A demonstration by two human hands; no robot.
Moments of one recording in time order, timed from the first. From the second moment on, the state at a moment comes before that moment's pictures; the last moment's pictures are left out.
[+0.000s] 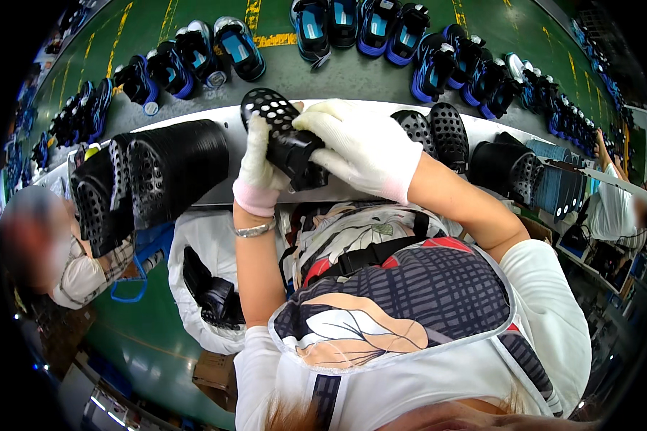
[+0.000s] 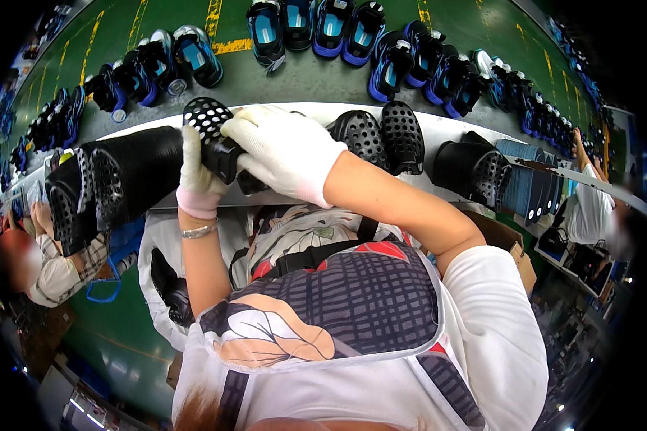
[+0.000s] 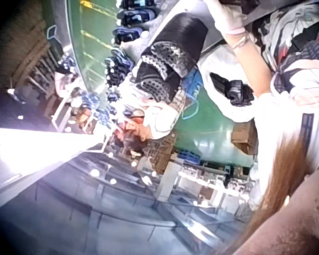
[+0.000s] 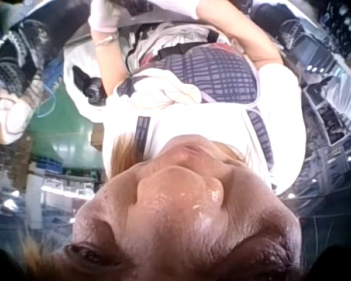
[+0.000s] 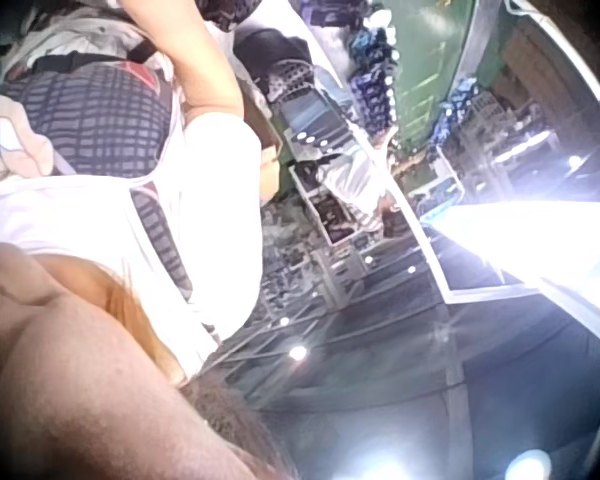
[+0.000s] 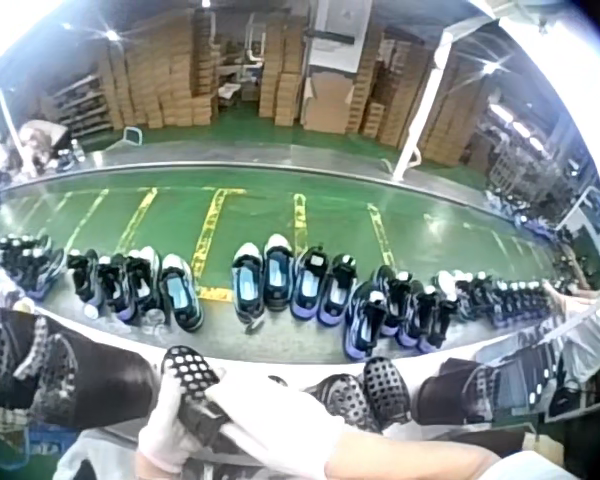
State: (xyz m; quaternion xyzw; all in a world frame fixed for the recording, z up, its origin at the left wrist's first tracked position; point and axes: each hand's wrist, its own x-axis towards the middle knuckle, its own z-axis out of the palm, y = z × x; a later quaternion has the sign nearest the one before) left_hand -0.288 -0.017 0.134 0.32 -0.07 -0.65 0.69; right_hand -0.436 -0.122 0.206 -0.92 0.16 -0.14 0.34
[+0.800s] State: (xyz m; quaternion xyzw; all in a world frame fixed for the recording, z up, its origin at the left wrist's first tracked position) left_hand -0.170 -0.107 0.022 0.80 -0.41 -0.17 0.41; right_hand -0.263 -0.251 0.121 -0.86 0.36 0.17 0.32
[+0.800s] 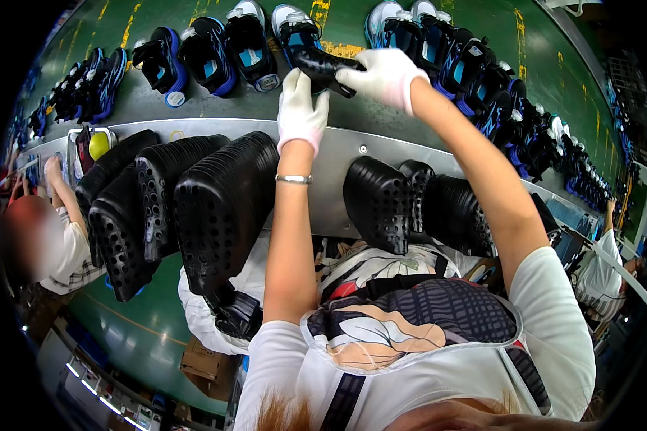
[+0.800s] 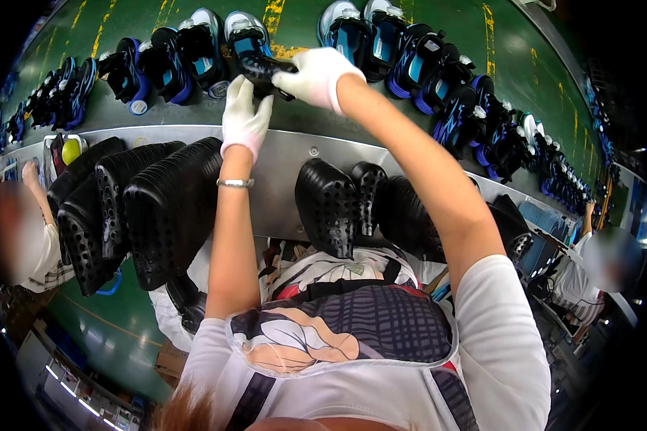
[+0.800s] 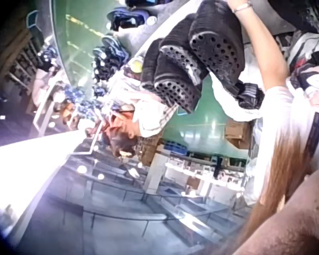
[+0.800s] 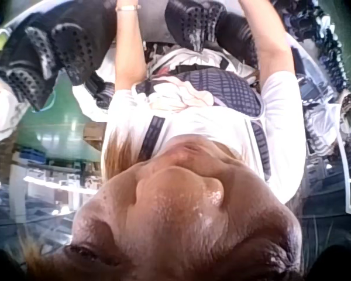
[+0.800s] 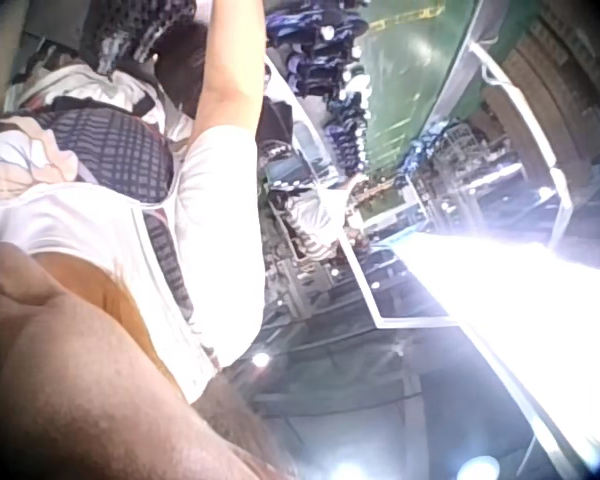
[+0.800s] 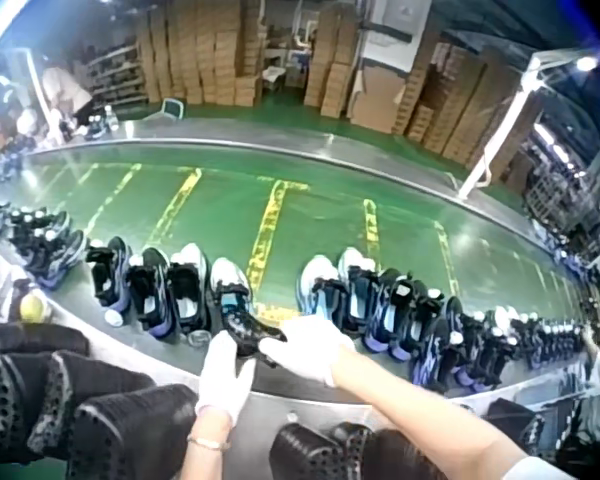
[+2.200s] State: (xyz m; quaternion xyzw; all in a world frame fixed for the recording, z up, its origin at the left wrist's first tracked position) left_hand -0.121 -0.152 -0.023 0.85 -0.46 -0.17 0.20; right_hand -0.262 -0.232 0.125 -0.95 0.17 0.13 0.21
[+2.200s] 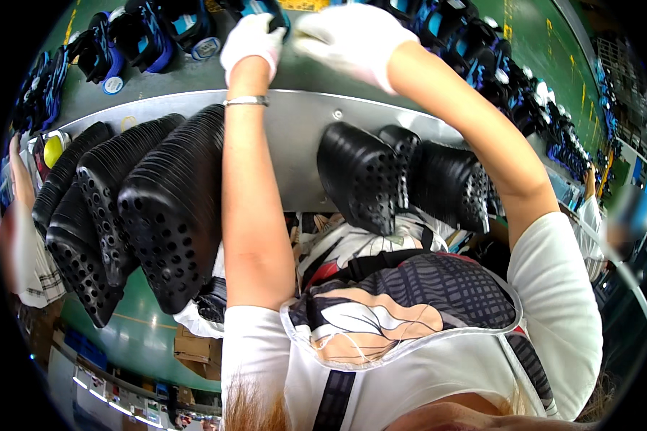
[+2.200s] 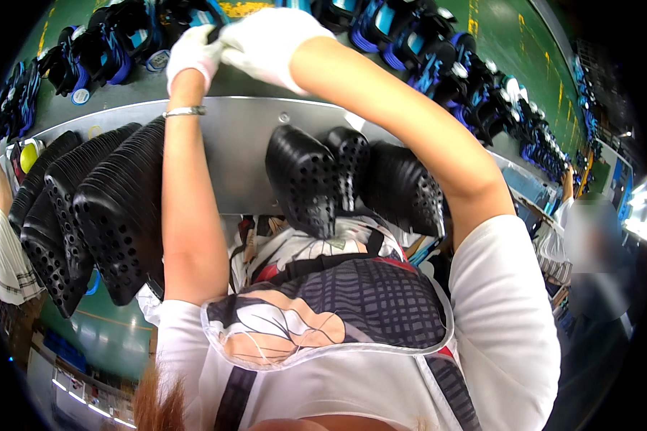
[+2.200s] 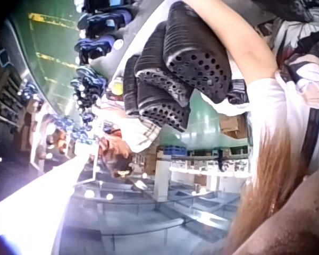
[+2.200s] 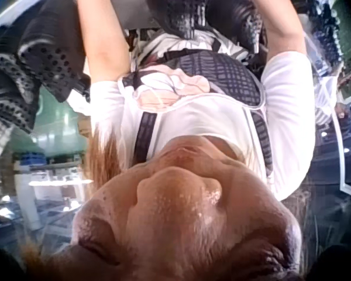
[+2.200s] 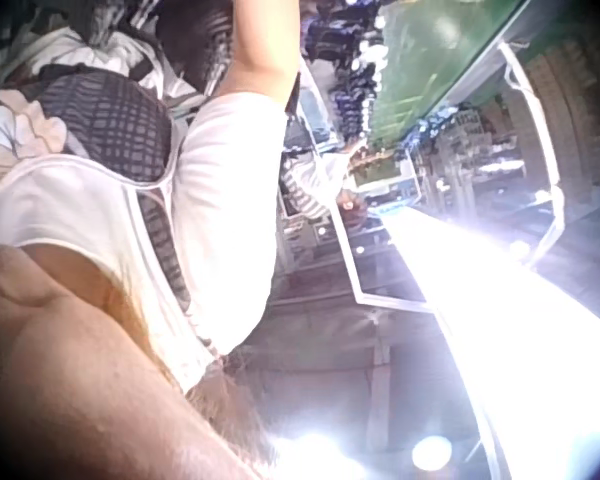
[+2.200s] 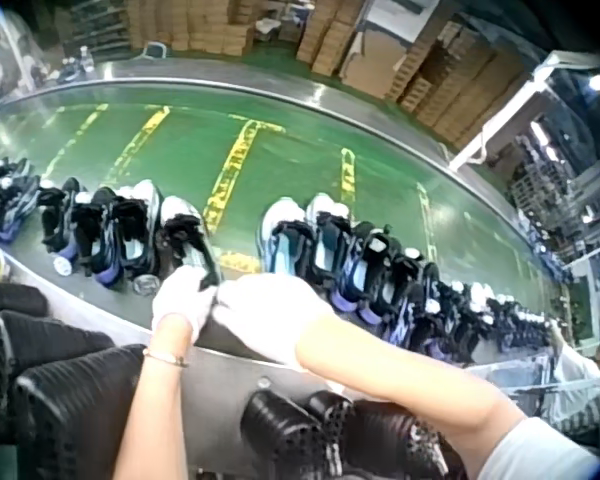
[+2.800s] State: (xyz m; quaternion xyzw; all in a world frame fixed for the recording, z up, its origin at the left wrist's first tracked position) left_hand -0.234 -0.020 0.070 0.86 -0.33 -0.21 0.32; right_hand -0.463 -0.079 0.151 -0.93 0.24 -0.02 0.27
